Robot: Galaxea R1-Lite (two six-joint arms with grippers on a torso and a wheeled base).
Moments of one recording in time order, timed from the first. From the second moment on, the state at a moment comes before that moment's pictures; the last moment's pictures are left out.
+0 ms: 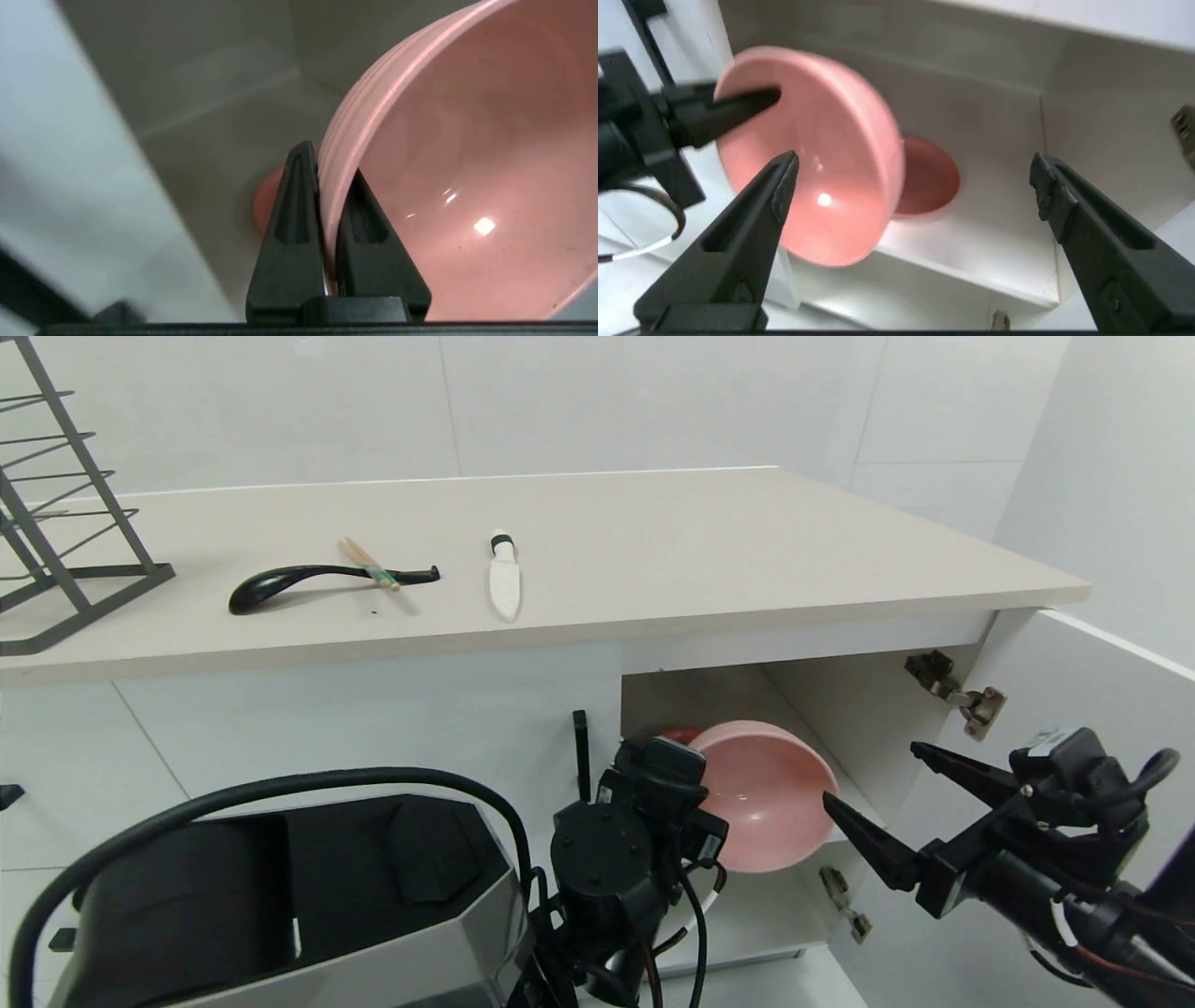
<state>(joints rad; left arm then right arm) -0.98 2.34 -0.87 -1.57 0.51 0.20 0.49 1.68 -0.01 -1.57 -0.05 -0.10</state>
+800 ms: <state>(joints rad) -1.01 2.34 -0.99 -1.57 0.51 0.15 0.42 1.76 -0.08 -1.57 -0.05 0.02</state>
